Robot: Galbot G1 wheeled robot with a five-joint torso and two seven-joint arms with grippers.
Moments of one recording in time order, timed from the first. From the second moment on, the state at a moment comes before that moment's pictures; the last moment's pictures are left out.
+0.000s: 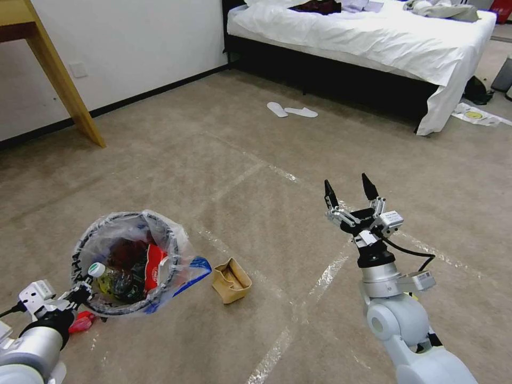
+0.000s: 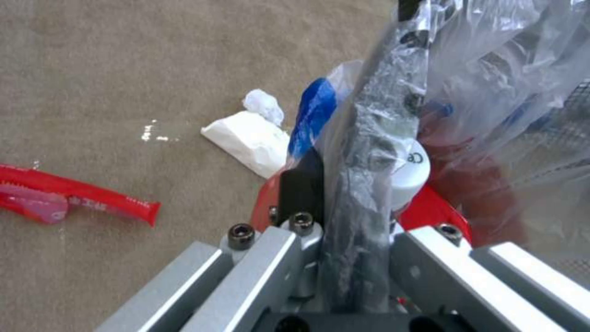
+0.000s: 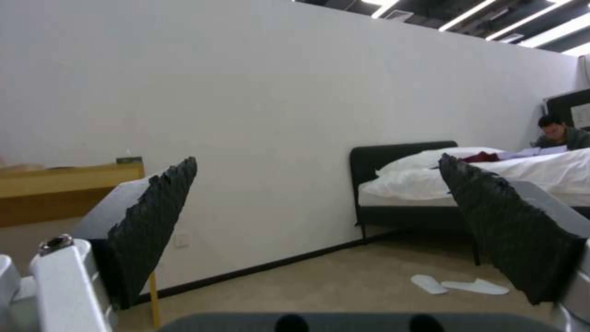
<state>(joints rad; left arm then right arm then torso) 1.64 -1.47 -1.10 -2.34 -1.04 0.66 -0.32 -1.30 1.17 0.40 2.03 0.52 0.40 -0.08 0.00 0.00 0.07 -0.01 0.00</state>
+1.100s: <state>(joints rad) 1.63 -1.48 -1.11 -2.34 -1.05 0.66 -0.32 -1.29 1.17 0.39 2.00 0.48 0.43 -0.08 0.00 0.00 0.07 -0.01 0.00</state>
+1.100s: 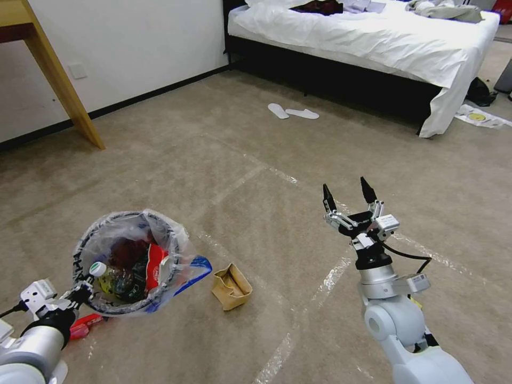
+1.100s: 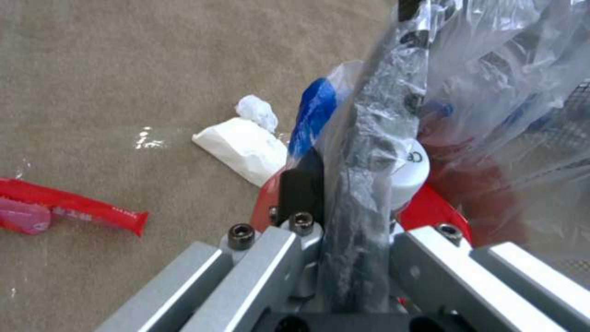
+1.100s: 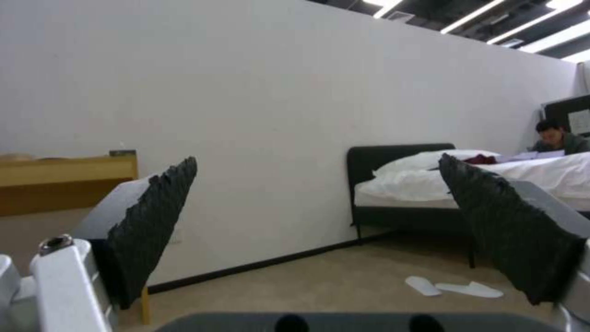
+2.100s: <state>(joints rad) 1.62 -1.46 -1.29 -2.22 -1.09 0.68 -0.35 -0.91 1.10 -0.15 1.82 0.93 -0.26 0.39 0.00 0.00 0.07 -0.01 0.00</state>
